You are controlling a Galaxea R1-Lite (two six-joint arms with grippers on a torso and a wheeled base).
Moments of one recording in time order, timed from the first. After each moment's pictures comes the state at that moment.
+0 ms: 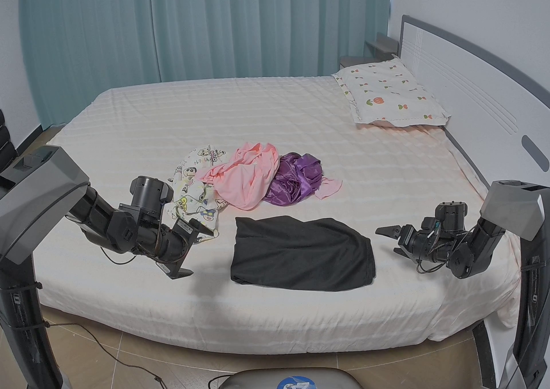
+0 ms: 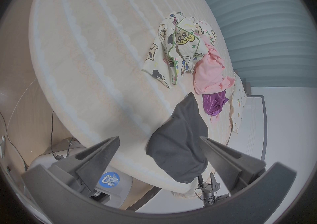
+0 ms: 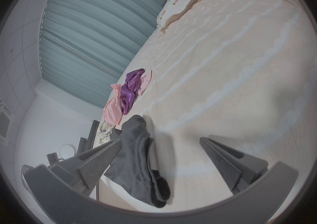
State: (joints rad) left arm -0.21 2.17 -1.06 -0.23 -0.26 -1.21; right arm 0.07 2.43 -0.90 -1.01 0.45 0.70
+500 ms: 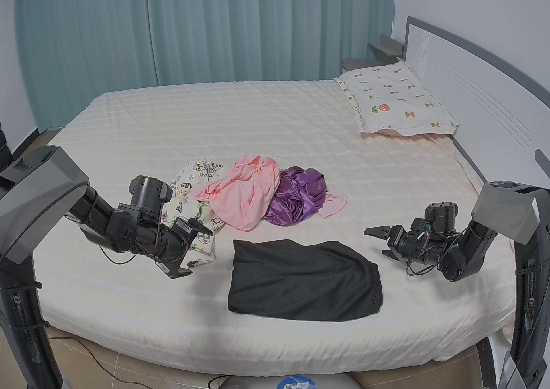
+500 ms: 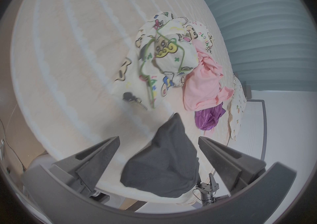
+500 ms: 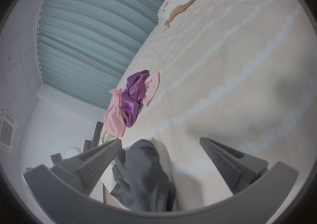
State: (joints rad) left arm -0.21 2.17 -1.07 -0.23 -0.25 -1.21; right arm 0.12 2.45 -0.91 -1.02 0.45 0.77
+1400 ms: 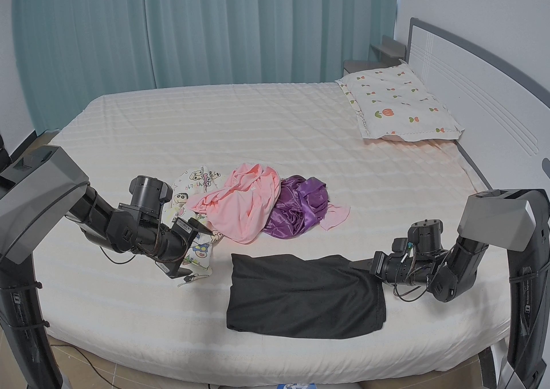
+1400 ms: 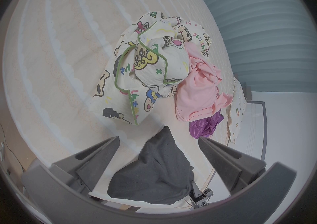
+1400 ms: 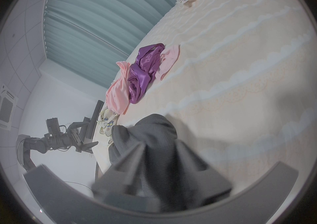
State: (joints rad) left arm -0.21 2.17 -1.07 -0.23 -0.25 -1.21; right arm 0.25 2.43 -0.77 -1.07 0.46 0.65
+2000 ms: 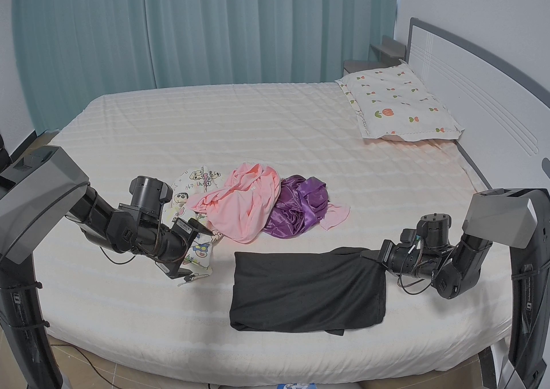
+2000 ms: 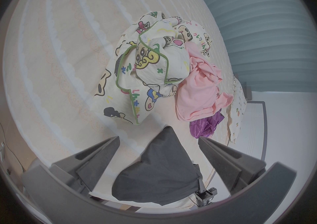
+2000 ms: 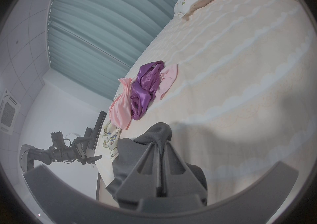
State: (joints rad) left arm -0.21 2.17 -1.07 -0.23 -0.25 -1.21; right arm 0.19 2.44 -0.78 -1.17 0.45 0.70
